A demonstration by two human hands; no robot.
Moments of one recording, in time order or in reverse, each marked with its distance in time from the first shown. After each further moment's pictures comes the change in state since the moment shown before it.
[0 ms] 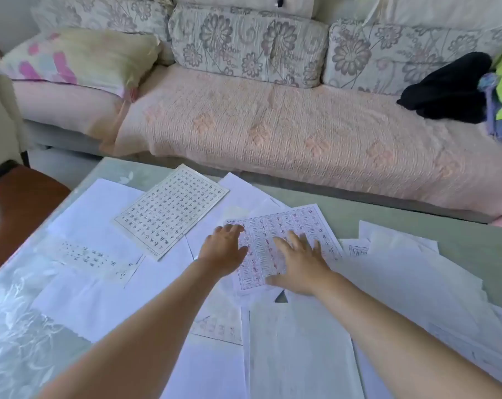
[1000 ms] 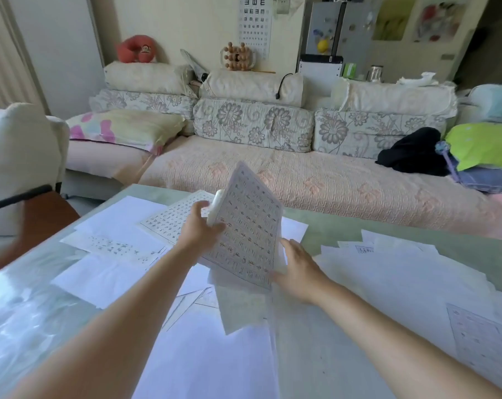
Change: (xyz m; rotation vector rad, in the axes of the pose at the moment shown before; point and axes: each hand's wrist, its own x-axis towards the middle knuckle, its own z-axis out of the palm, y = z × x) left_hand -0.101 -0.068 -0.010 -0.885 0.420 -0.161; right_hand -0.074 -0.061 0.081 0.252 0.408 -0.123
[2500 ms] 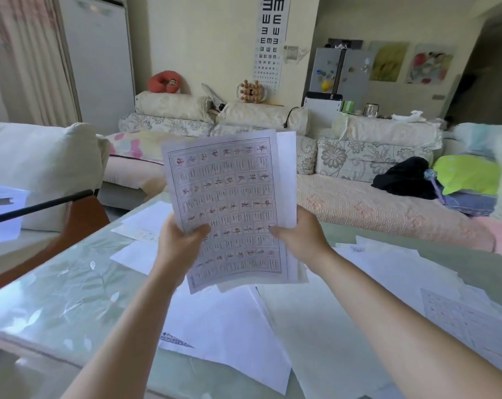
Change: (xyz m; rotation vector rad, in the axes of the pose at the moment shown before) left_hand -0.171 0.000 -0.106 -0.363 0.211 0.310; right_hand -0.090 -0.117 -0.044 0.659 0.337 -0.187
